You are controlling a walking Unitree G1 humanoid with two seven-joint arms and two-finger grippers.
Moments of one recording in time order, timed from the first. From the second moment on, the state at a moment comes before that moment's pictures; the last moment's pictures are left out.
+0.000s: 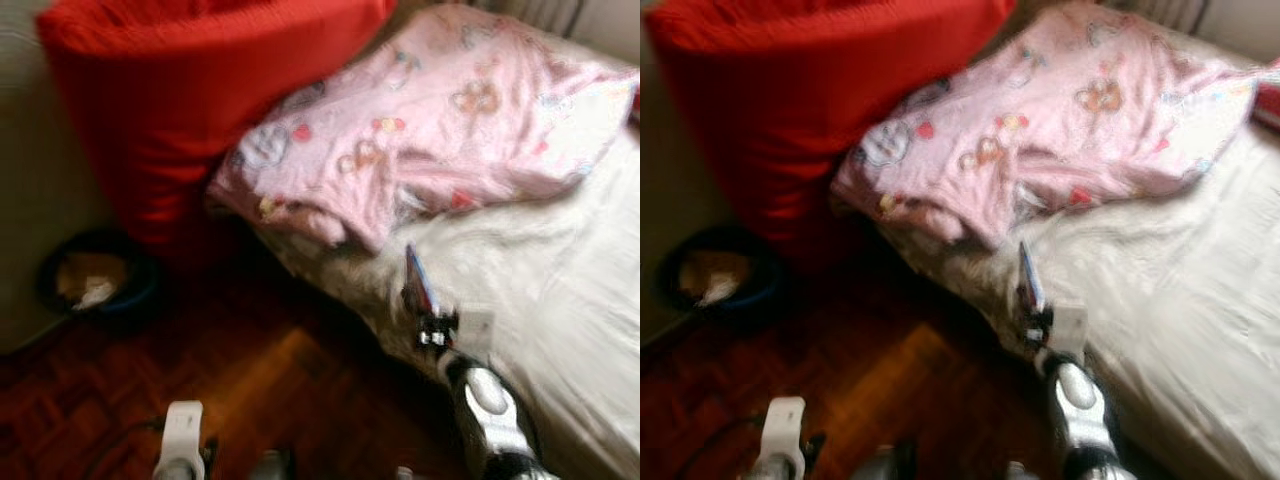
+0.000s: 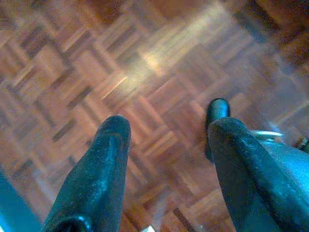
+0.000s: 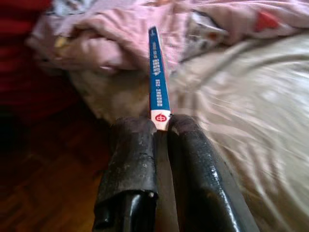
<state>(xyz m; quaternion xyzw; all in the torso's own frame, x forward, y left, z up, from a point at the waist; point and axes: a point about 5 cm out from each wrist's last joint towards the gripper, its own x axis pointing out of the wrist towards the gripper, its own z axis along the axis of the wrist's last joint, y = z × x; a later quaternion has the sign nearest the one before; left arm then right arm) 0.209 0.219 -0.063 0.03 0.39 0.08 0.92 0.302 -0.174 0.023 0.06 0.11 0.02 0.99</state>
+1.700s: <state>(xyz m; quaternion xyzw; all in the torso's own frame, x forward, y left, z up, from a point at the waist) 0.208 0.211 -0.065 0.05 0.39 0.06 0.92 0.301 -0.186 0.021 0.08 0.12 -0.02 0.99</state>
